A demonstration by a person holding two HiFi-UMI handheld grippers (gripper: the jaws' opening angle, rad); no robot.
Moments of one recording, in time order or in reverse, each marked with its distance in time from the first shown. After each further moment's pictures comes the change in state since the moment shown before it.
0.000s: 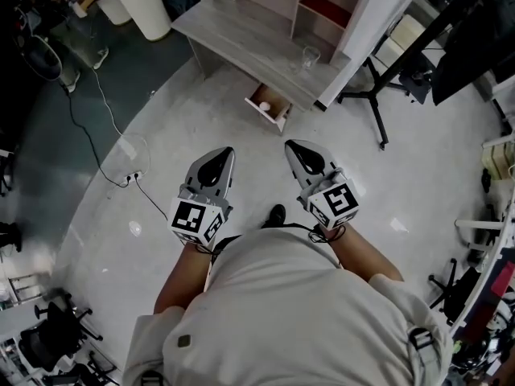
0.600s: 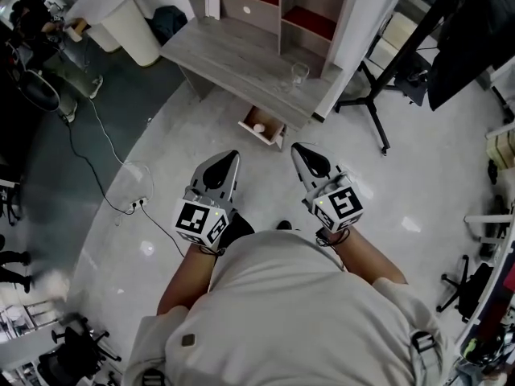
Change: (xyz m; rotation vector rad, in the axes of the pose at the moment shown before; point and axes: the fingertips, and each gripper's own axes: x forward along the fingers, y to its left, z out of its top) left arm 0.098 -0.001 0.015 0.035 -0.014 -0.113; right arm 0.009 -0.094 0.010 0.017 -0.046 -0.111
